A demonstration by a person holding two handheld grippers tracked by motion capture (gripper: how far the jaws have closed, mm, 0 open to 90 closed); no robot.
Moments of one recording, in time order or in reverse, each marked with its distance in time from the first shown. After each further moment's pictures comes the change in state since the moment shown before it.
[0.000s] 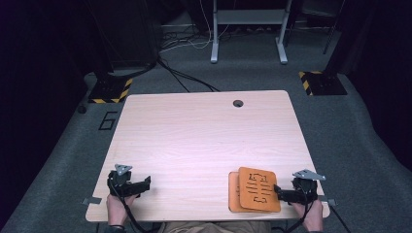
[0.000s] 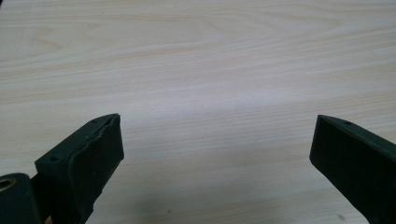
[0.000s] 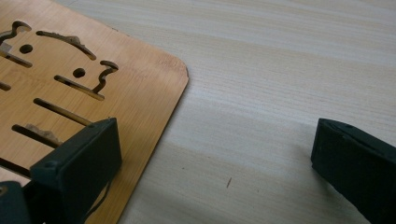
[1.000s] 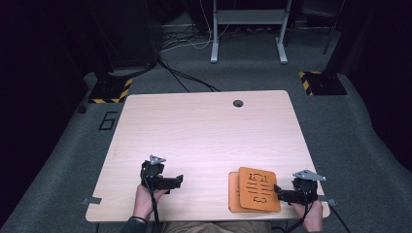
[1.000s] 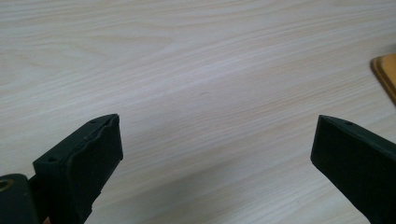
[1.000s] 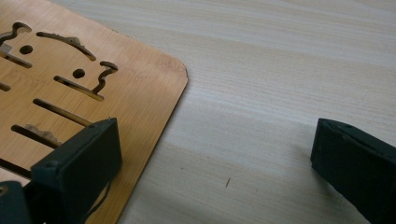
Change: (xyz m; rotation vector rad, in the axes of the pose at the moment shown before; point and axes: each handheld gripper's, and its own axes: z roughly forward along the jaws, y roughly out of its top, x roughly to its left) left arm -0.091 0.040 0.002 0.105 -0.241 0.084; right arm 0.000 -0.001 0.000 -0.009 -0.004 0.004
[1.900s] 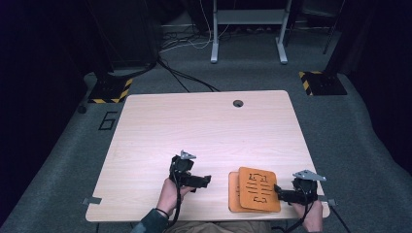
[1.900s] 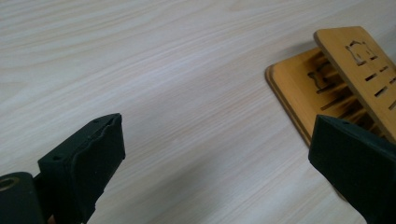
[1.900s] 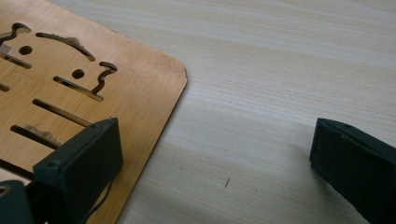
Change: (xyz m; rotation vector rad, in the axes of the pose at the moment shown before) left arm -0.072 0.029 0.027 0.051 -0.165 0.096; right arm 0.000 0.000 0.000 -0.005 -0.002 -0.003
